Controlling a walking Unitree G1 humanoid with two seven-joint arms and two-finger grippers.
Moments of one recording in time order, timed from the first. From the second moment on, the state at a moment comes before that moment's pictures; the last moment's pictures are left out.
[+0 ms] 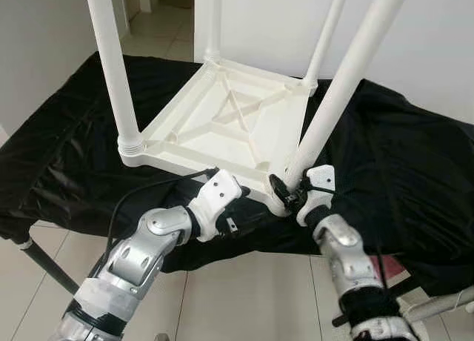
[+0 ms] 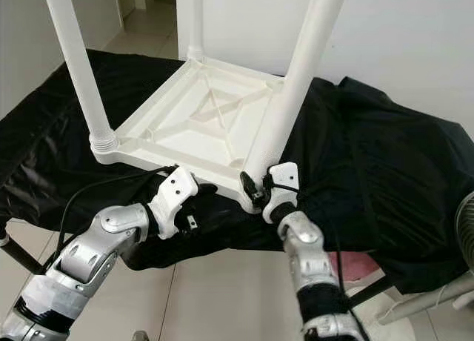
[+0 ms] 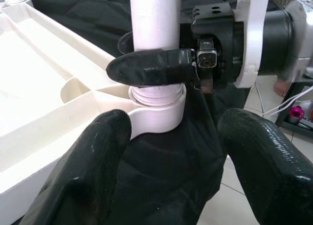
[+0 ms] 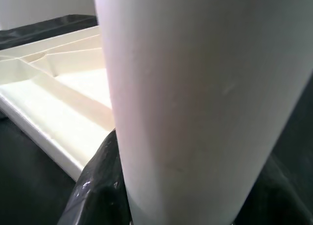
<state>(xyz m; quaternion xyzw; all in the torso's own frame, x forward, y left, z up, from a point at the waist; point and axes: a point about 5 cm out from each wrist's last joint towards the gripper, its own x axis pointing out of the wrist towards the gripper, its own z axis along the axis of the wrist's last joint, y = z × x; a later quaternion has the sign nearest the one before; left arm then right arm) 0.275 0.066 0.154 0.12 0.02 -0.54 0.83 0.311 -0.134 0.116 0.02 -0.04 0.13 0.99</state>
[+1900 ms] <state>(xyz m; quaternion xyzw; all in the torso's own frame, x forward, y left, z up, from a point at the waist) 0.277 0.072 0.155 0.13 0.02 -0.53 0.84 0.306 -0.158 0.124 -0.04 -0.03 0.23 0.97</state>
